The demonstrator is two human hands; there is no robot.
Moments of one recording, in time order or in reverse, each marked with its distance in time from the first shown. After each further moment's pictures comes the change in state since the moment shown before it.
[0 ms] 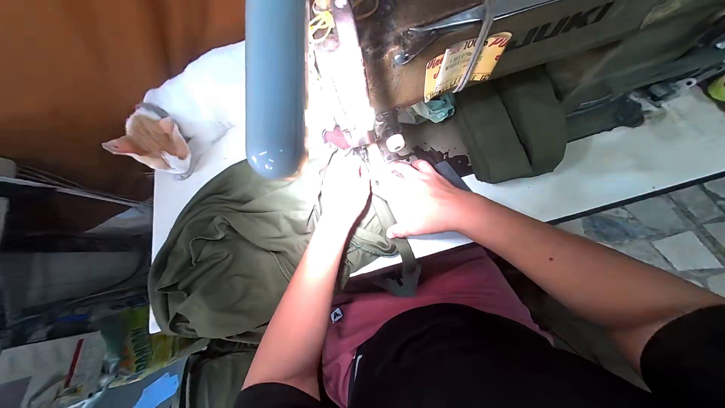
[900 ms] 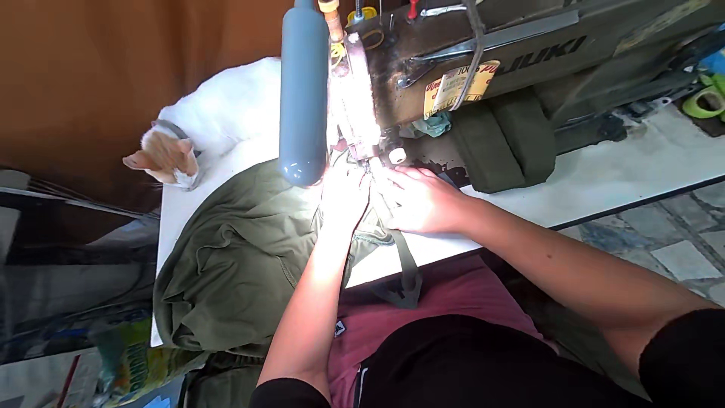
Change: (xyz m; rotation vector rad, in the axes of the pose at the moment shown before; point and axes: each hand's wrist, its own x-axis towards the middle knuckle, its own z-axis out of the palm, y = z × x) left_hand 0.008 -0.028 0.025 0.081 0.341 0.267; right_hand -0.002 0.014 0.009 0.087 0.259 -0.042
